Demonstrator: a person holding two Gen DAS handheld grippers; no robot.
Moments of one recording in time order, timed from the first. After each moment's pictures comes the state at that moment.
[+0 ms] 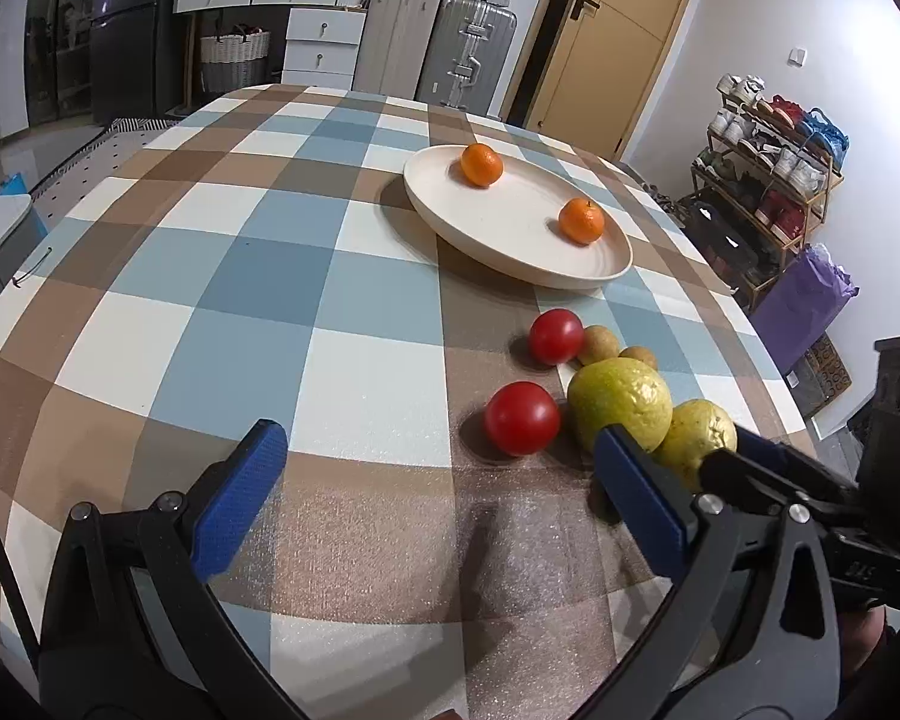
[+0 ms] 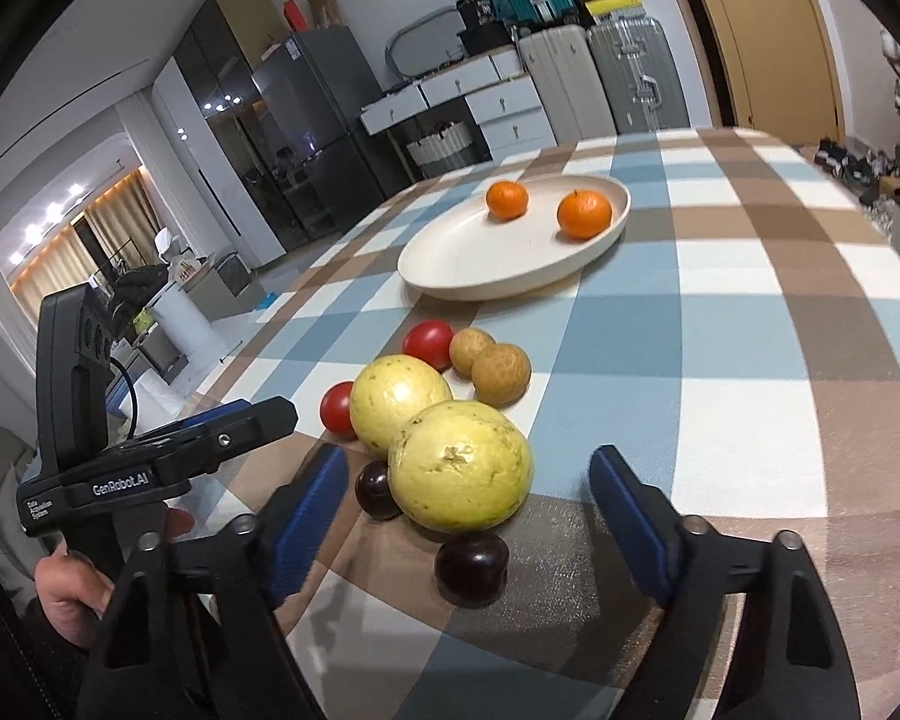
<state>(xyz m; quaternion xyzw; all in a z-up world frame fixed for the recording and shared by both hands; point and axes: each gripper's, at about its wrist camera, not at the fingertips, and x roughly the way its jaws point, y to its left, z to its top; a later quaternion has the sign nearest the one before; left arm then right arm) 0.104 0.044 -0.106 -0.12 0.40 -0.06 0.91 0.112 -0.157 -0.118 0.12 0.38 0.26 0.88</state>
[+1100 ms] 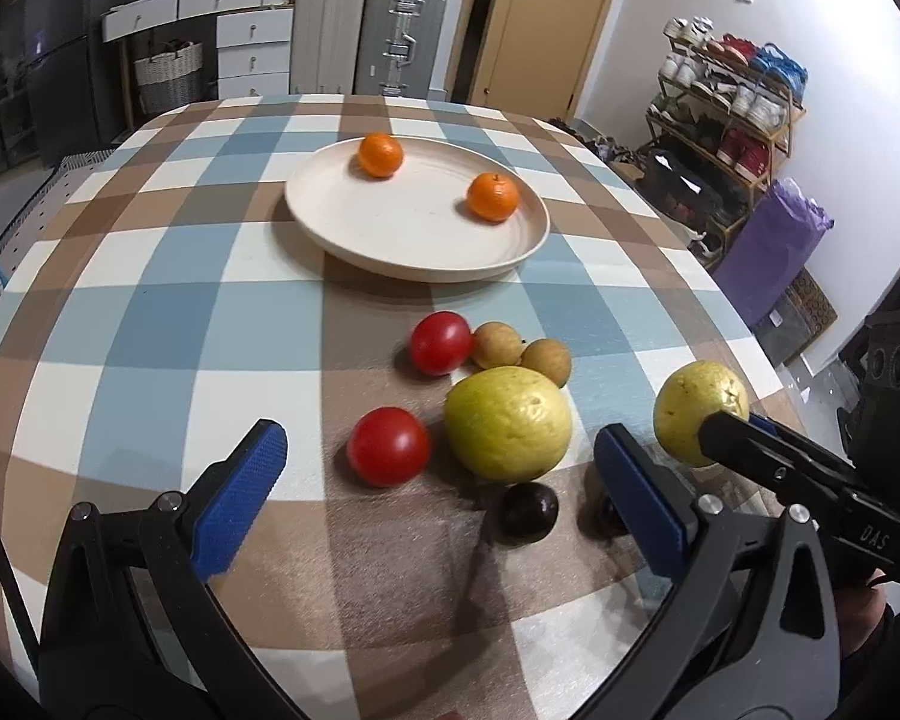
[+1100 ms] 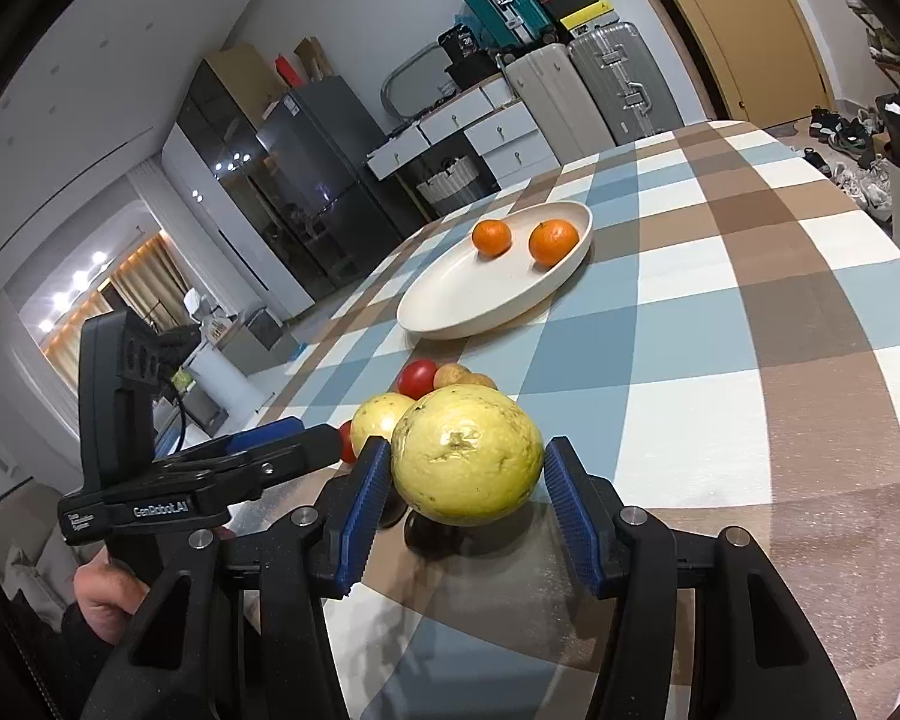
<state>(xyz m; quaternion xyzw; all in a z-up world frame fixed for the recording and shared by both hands) 0.123 -0.017 -0.089 -0.05 0.42 -0.12 0.90 0.100 -0.209 -0.111 0.20 0.34 0.27 0.88</state>
